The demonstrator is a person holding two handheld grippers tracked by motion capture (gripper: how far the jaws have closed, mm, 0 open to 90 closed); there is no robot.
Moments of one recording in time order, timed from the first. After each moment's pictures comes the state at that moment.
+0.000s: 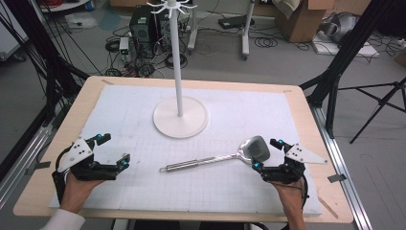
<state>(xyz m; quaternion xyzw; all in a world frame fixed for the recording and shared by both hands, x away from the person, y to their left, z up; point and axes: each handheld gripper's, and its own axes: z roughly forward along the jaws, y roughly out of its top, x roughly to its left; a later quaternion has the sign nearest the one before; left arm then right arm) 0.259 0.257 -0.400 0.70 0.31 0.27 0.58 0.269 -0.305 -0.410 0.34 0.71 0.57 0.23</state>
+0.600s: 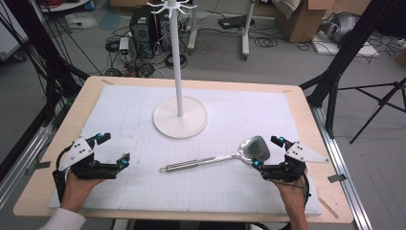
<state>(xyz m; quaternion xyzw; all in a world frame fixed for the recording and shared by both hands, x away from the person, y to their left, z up) 0.262 0.259 -0.402 0.70 0.31 0.27 0.58 0.269 -0.302 -0.398 0.32 0.71 0.57 0.25</state>
